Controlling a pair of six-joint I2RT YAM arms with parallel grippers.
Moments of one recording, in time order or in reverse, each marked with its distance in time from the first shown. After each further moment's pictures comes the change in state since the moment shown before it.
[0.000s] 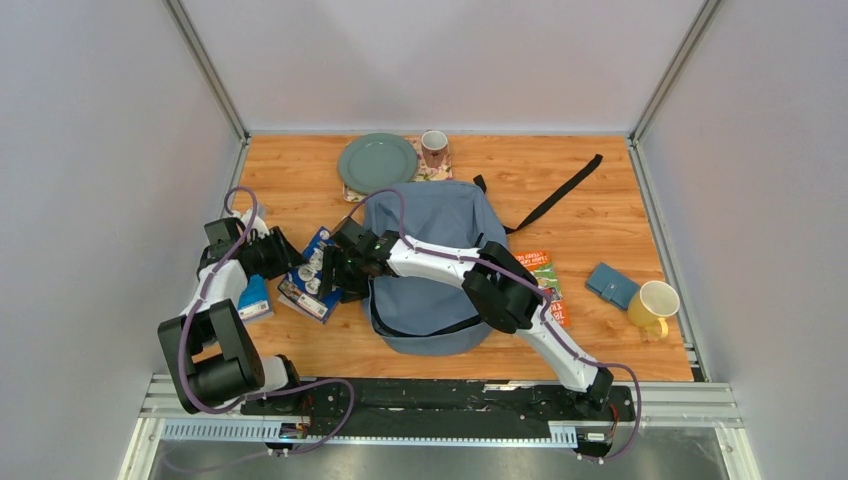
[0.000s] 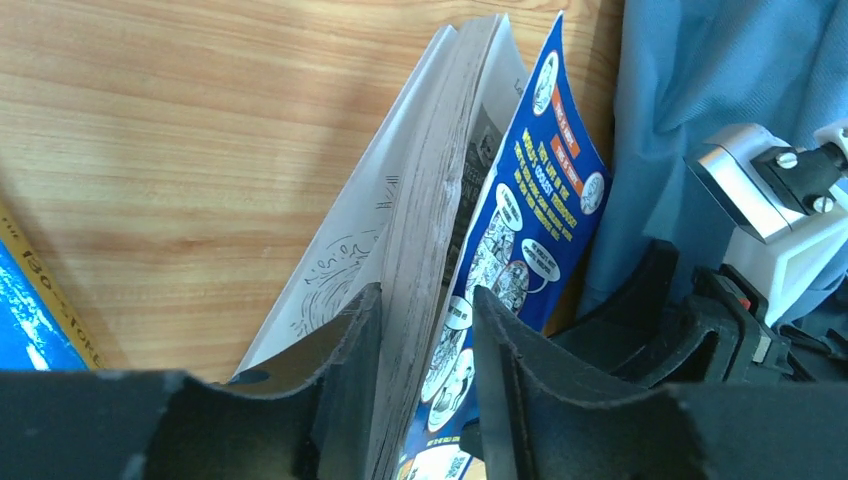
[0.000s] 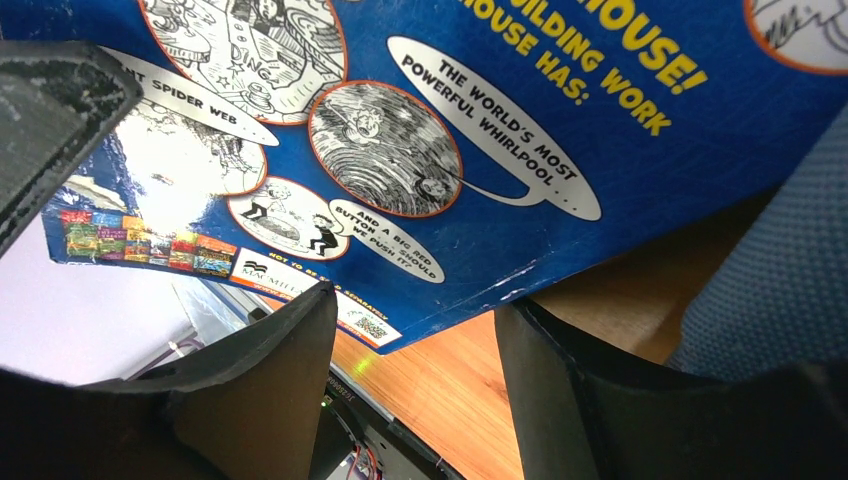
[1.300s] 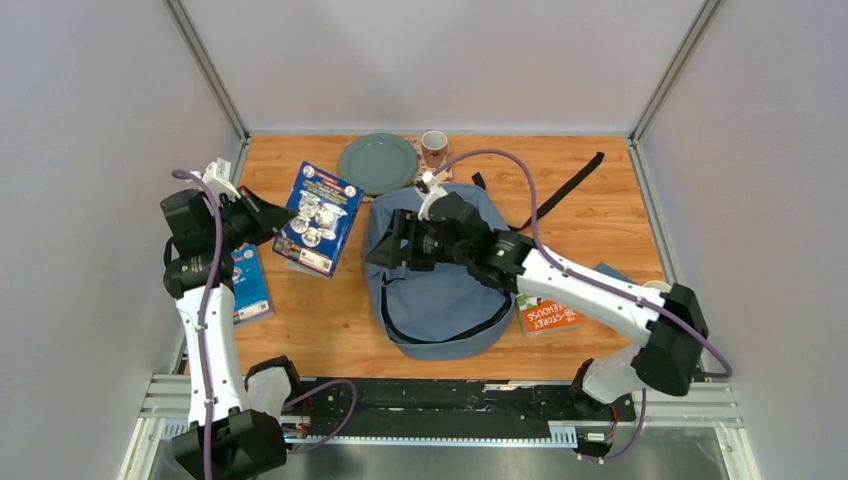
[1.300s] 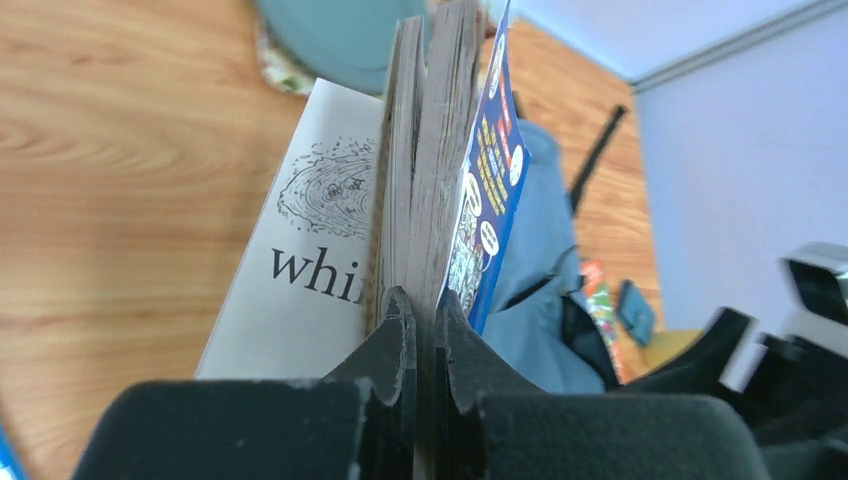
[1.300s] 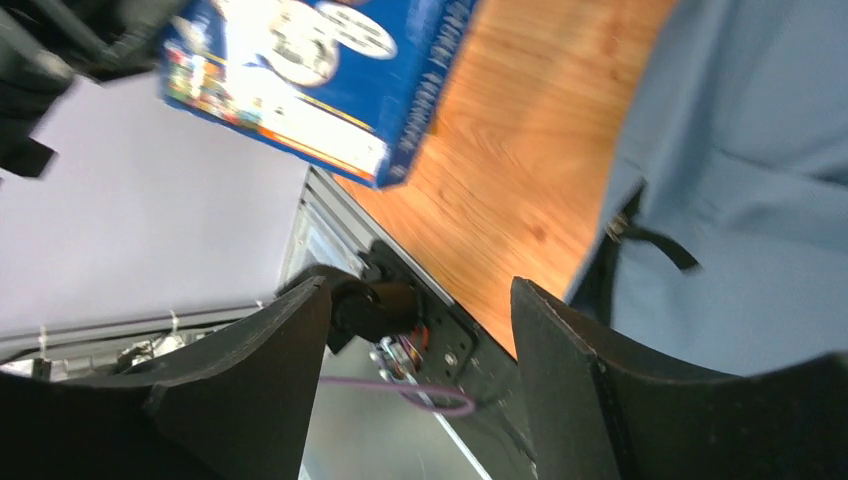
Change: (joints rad) left arm -0.026 -0.383 0.317 -0.240 0.083 -0.281; right arm -0.063 -0.891 -0.630 0.209 0.143 -0.124
